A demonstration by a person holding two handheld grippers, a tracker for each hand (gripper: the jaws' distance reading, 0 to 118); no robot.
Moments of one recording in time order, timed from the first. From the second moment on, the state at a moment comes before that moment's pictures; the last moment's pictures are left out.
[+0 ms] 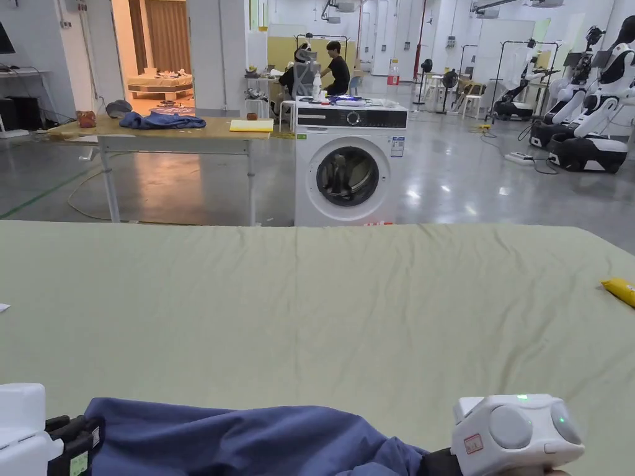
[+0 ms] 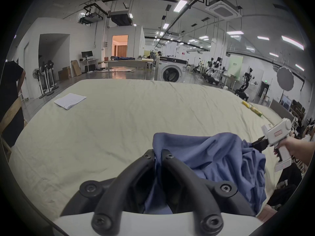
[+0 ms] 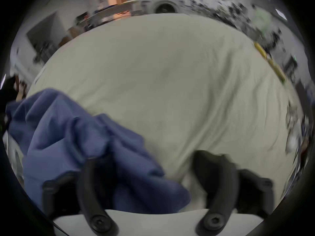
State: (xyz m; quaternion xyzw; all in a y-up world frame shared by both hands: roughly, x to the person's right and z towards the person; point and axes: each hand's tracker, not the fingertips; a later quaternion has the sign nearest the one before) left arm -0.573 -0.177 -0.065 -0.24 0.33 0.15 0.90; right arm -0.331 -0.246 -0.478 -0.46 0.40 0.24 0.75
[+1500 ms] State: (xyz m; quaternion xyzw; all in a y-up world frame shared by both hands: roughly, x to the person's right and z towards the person) left arm -0.654 0.184 -0.196 -0.02 0.38 0.03 0.93; right arm -0.337 0.268 -0.536 -0.02 0.37 0.11 0.92
